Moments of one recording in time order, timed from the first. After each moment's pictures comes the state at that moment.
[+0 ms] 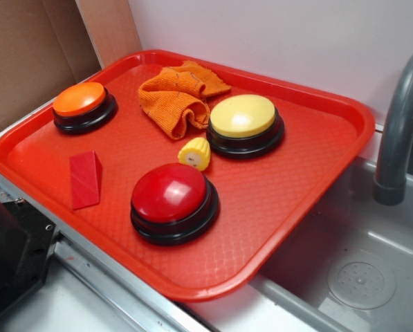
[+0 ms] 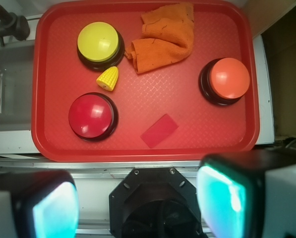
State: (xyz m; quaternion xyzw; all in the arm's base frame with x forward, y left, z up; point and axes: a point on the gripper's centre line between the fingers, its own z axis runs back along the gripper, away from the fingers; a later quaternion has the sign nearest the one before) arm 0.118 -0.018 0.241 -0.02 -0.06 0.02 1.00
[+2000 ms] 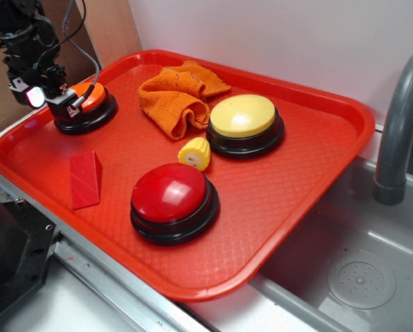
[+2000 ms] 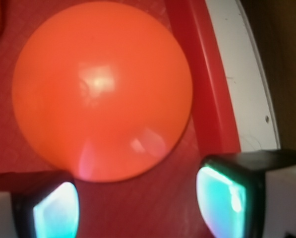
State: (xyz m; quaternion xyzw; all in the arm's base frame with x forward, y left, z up) arm 0.188 0.154 0.042 0.03 -0.03 0.10 0.99
